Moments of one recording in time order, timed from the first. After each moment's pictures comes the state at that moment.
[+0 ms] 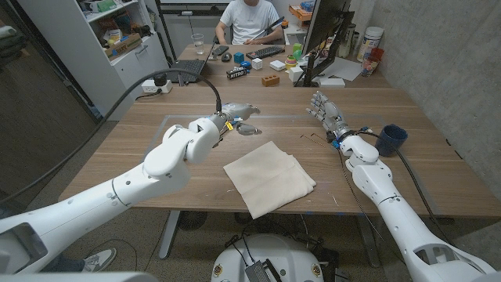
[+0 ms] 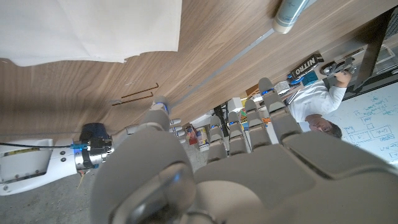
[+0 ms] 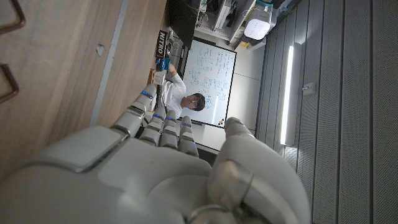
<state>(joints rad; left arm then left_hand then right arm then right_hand) 0.74 0.89 0.77 -2.29 0.87 0.57 -0.40 0.62 -0.01 0.44 -0.16 0.18 0.21 0.01 0.22 0.19 0.13 0.05 0.27 0.27 0.21 0.14 0.22 0.18 0.35 0.22 0.29 0.19 -0.90 -0.27 -0.13 -1.42 0.42 0.10 0.14 0.39 0.10 0.28 0.05 0.20 0.16 0.04 0.20 0.19 0.13 0.10 0.20 0.20 0.11 0.03 0.20 0.29 0.34 0.02 0.19 0.17</state>
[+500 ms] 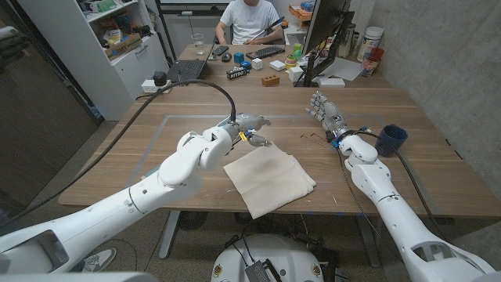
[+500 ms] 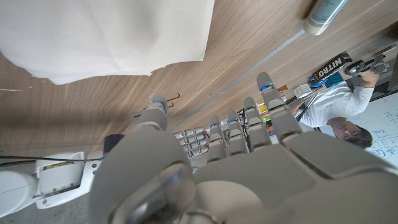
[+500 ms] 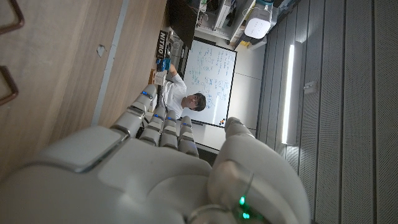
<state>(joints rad) 0.77 0.79 0.80 -2.25 0.99 0.51 -0.49 0.62 -0.04 0.42 -0.16 0.18 0.21 0.01 0.22 0.19 0.15 0.06 0.27 0.28 0.25 0.15 0.23 0.19 0.42 0.22 0.30 0.19 -0.89 -0.26 -0.13 -1.40 0.42 0.10 0.15 0.39 0.10 0.28 0.05 0.20 0.16 0.04 0.20 0.19 0.14 0.09 0.20 0.20 0.11 0.03 0.20 0.29 0.34 0.02 0.19 0.17</state>
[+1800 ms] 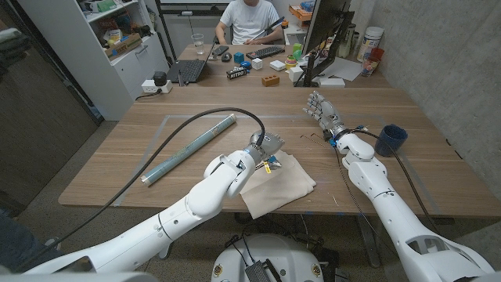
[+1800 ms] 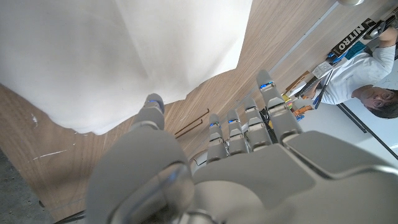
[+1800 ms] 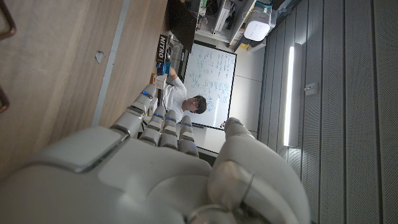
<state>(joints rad) 0.90 0.60 0.82 -2.14 1.42 0.32 -0.55 0.63 -0.05 0.41 -0.16 0.18 0.24 0.00 0.22 0.19 0.16 0.05 0.28 0.29 0.25 0.15 0.23 0.19 0.44 0.22 0.30 0.19 -0.85 -0.24 -0.14 -1.35 0.41 0.10 0.18 0.38 0.10 0.28 0.04 0.20 0.16 0.03 0.20 0.19 0.14 0.09 0.20 0.20 0.12 0.03 0.20 0.28 0.34 0.02 0.19 0.17</state>
